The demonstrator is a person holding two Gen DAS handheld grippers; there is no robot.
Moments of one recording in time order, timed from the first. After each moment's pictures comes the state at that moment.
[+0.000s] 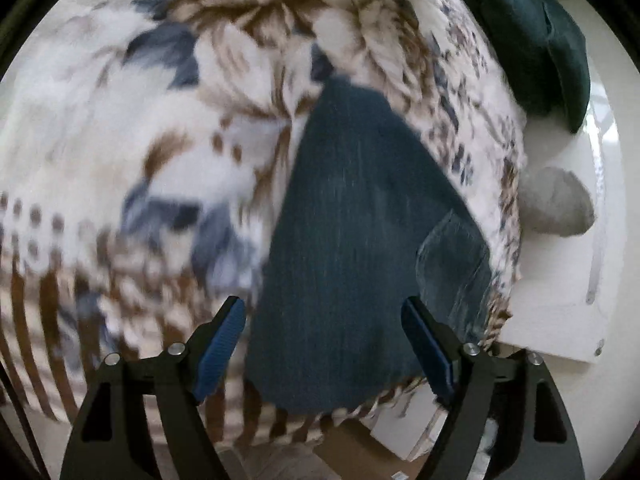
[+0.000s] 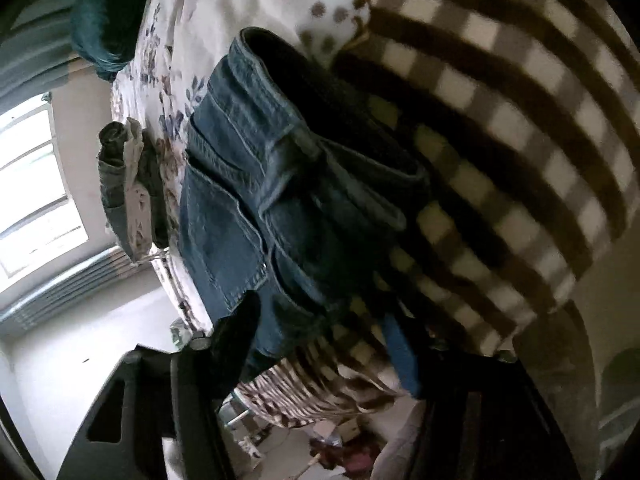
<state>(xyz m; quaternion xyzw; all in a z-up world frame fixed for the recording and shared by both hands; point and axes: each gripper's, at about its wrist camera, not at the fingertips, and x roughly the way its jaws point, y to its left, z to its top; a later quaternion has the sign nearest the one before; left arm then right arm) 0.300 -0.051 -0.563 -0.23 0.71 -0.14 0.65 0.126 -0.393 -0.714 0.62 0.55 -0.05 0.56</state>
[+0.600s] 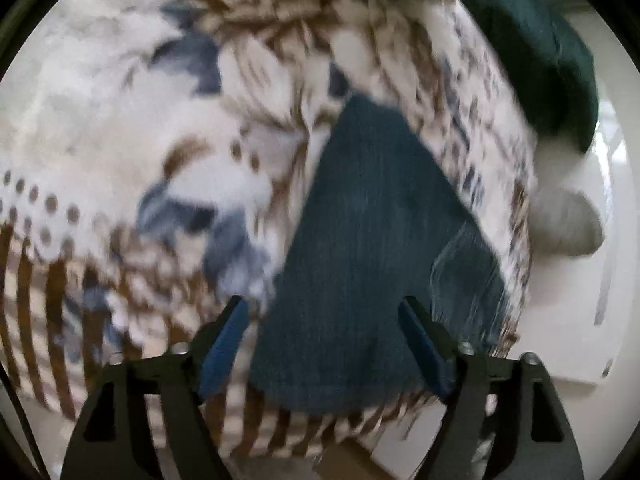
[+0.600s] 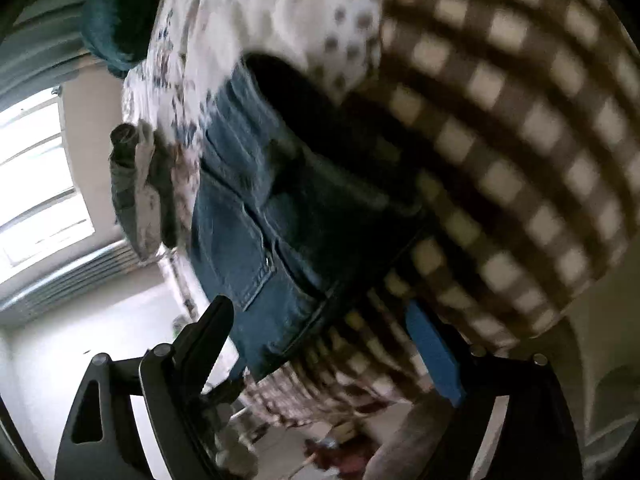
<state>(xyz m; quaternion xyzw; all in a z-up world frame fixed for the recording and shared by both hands) 0.309 -0.043 -0.563 -0.26 0.67 -0.11 0.68 0.129 -0.417 -0.716 0.63 0.54 -0.02 0.56</state>
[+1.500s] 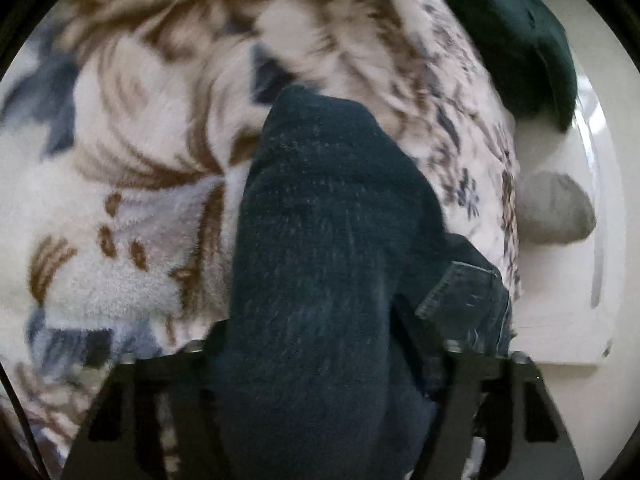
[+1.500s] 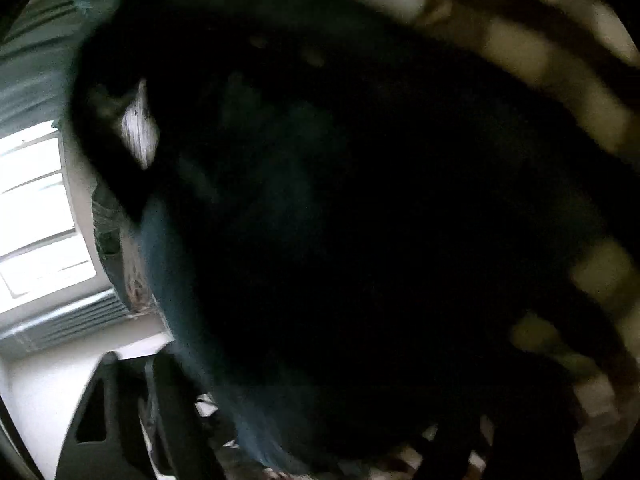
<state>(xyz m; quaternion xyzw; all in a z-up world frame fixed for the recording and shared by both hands) 0.354 -0.088 -0.608 -0.23 0.67 -0.18 0.69 0.163 -0.386 -0.749 0.63 0.48 -0.10 0.61</state>
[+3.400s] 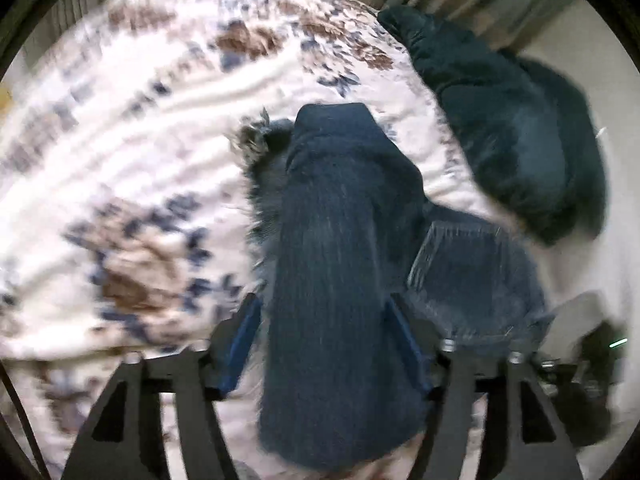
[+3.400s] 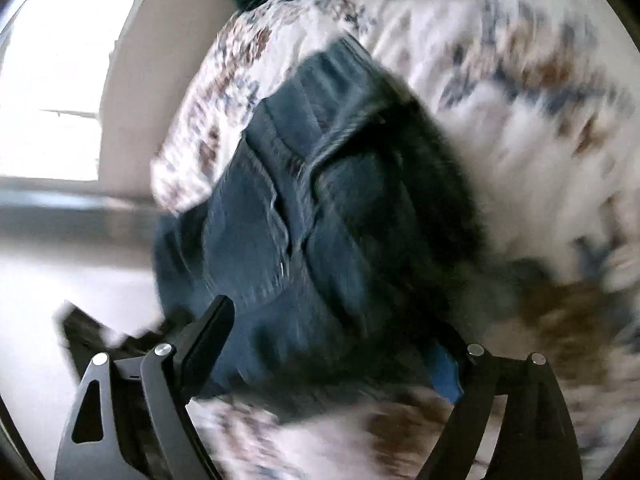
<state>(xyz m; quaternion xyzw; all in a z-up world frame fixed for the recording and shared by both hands) 0.733 0.066 -0.444 -0.08 0.57 -0.11 0.81 0.685 -0.222 -0.552 0.42 0.53 0.00 0.73</state>
